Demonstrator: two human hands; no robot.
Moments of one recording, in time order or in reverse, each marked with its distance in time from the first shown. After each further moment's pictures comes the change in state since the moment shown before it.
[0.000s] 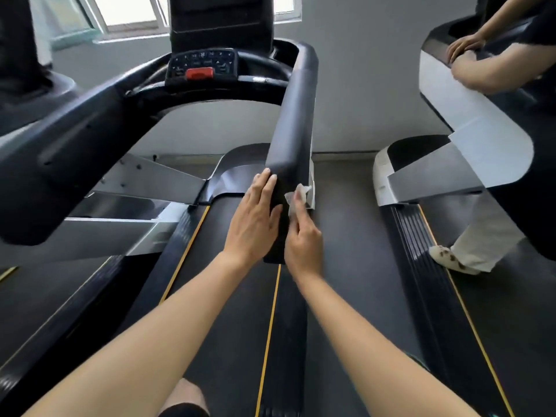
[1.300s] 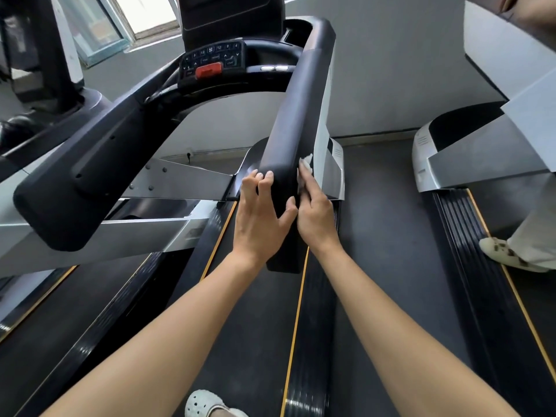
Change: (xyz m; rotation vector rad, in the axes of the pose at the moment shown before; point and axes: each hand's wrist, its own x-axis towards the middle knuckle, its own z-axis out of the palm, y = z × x) left_hand 0.032 0.021 0.027 0.094 0.163 -0.077; right_hand 0.083 0.014 -0.019 0.269 -0.177 0.161
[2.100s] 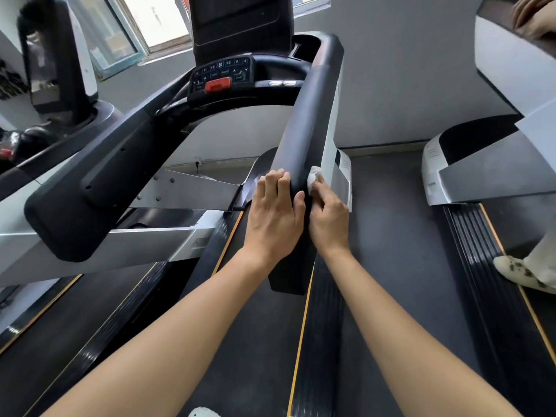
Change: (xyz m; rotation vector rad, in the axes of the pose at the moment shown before) left_hand 0.043 0.008 0.010 0.141 -0.022 0.110; right_hand 0.042 0.014 -0.002 -0.169 0.161 -0.125
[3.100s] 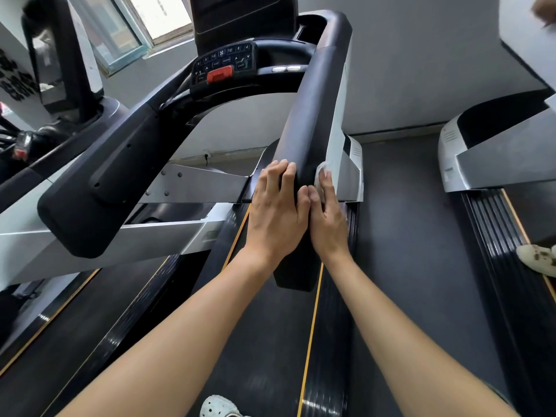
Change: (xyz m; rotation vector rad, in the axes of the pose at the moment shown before) left_hand 0.001 0.003 0.001 0.025 -0.021 -0.012; right_hand -0.017 0.007 0.005 0.169 -0.154 0.159
